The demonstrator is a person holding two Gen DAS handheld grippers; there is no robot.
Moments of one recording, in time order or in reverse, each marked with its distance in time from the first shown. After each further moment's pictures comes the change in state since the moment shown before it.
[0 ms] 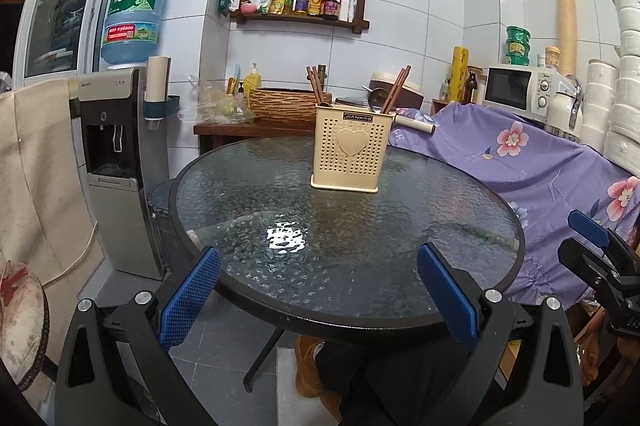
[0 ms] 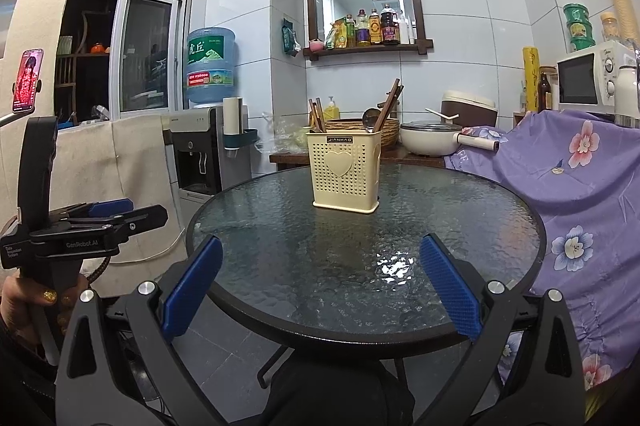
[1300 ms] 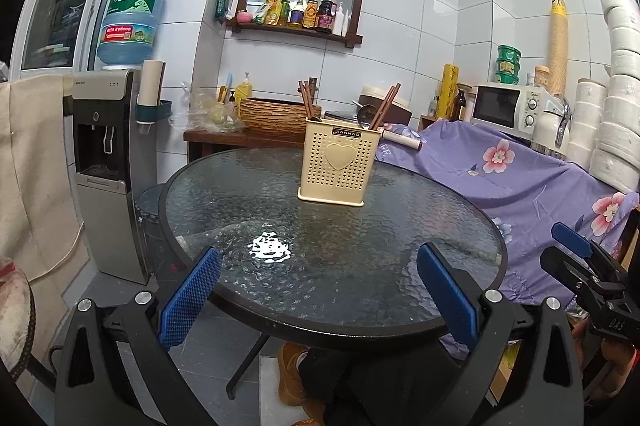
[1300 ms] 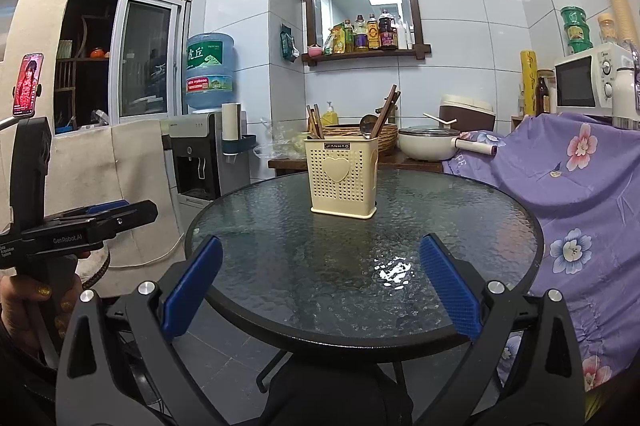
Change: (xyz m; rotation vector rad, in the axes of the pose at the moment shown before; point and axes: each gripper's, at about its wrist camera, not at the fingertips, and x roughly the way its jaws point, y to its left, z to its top) left arm -0.010 0.006 0.002 -0.033 -0.051 -0.059; right arm -0.004 -0.003 0.000 0.002 -0.022 -0.002
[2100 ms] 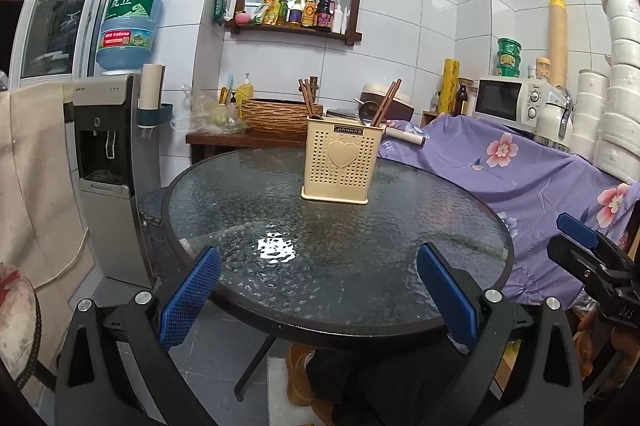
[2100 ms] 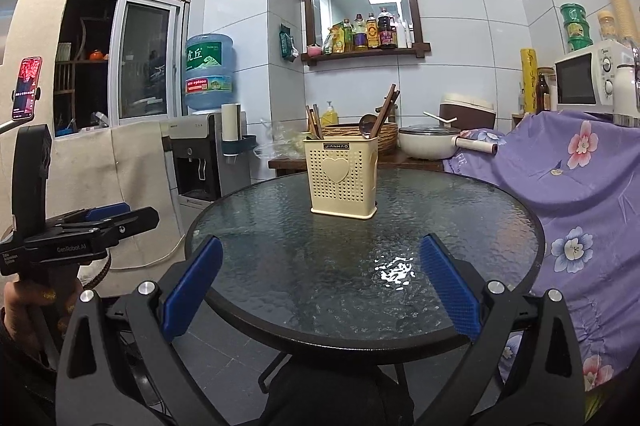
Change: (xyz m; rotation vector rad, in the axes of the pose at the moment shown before) left arm 0.005 0.000 -0.002 0.025 0.004 0.017; right arm 0.001 -0.006 0.002 0.012 0.003 0.006
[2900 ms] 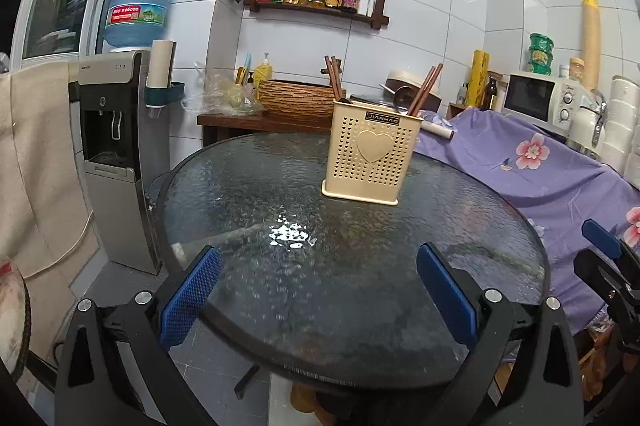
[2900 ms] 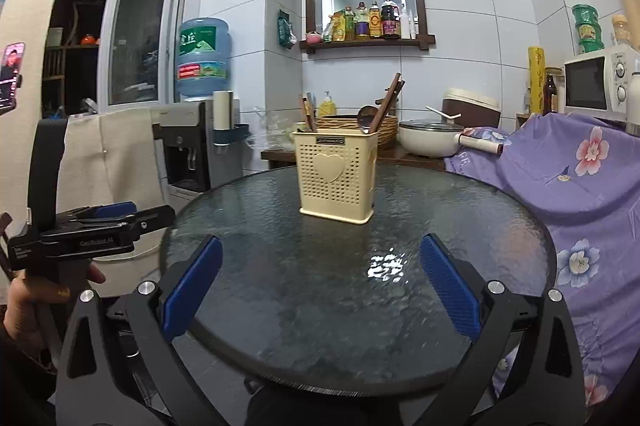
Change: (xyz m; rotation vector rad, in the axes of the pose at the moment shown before) left arm 0.062 0.013 0.012 -0.055 0.058 0.058; right arm 0.050 -0.006 0.006 -0.031 0.038 -0.006
